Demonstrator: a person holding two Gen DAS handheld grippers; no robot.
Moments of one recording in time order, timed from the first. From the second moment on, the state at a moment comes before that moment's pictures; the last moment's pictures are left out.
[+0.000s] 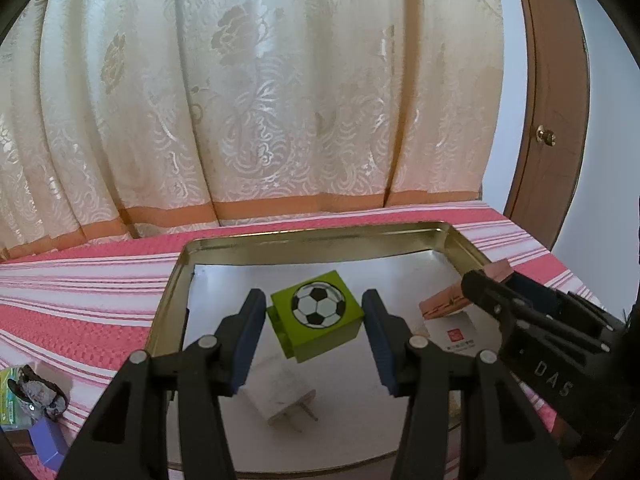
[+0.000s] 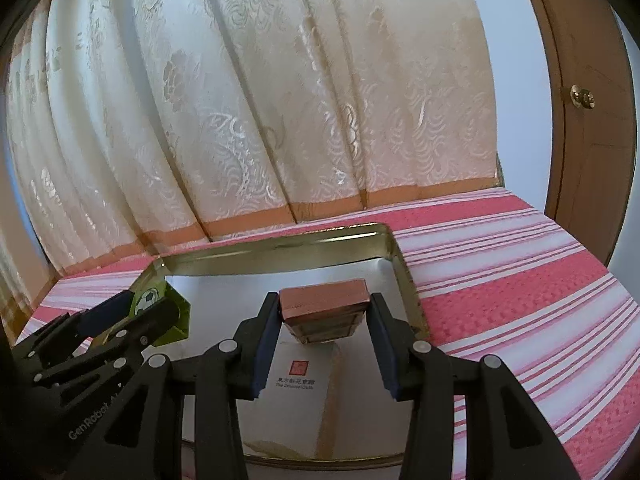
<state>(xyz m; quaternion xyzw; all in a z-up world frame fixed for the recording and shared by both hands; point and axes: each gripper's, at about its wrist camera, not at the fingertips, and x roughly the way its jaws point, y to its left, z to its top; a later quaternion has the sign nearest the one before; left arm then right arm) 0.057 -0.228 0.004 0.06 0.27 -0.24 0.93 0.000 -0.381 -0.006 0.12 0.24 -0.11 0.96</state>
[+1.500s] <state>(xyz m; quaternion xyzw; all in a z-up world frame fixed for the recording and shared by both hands) 0.032 -0.177 0.004 0.07 0.21 -0.16 0.96 -0.040 -0.401 -0.002 0.21 0.13 -0.16 0.96</state>
